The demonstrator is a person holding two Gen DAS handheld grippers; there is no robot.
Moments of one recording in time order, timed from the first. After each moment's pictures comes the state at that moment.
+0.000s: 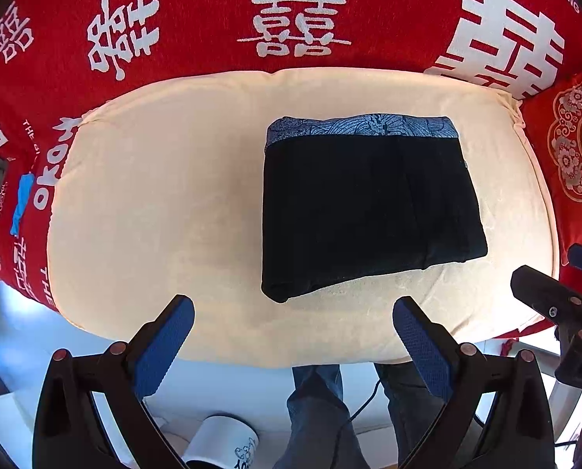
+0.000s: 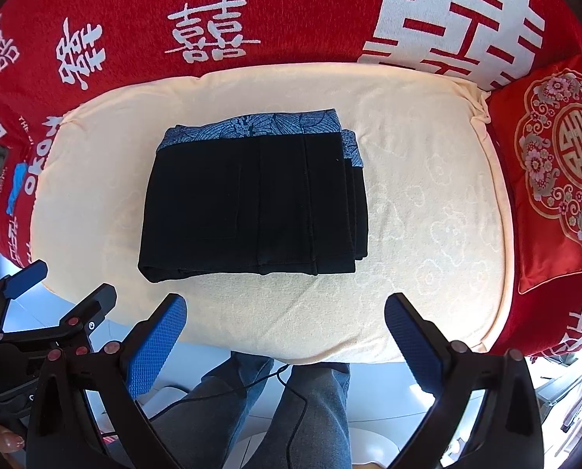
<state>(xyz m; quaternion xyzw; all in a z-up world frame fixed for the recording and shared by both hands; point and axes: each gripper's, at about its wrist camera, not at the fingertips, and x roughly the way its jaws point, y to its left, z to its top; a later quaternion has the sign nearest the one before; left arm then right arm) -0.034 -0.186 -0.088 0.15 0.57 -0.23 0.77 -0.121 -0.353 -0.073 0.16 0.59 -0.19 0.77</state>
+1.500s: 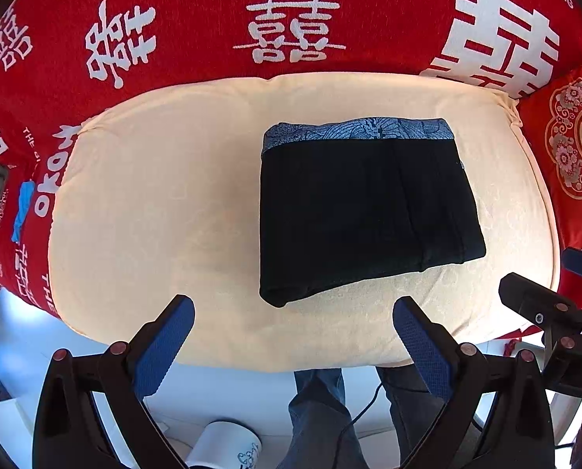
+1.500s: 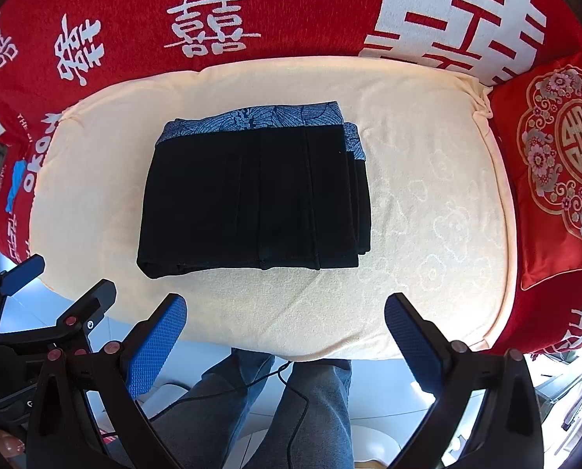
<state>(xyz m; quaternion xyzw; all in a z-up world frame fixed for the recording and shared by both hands) -0.033 -0.185 -0.086 0.17 0.55 -0.25 0.78 -0.121 -0.353 -0.077 0.16 0.59 -0.19 0.77</state>
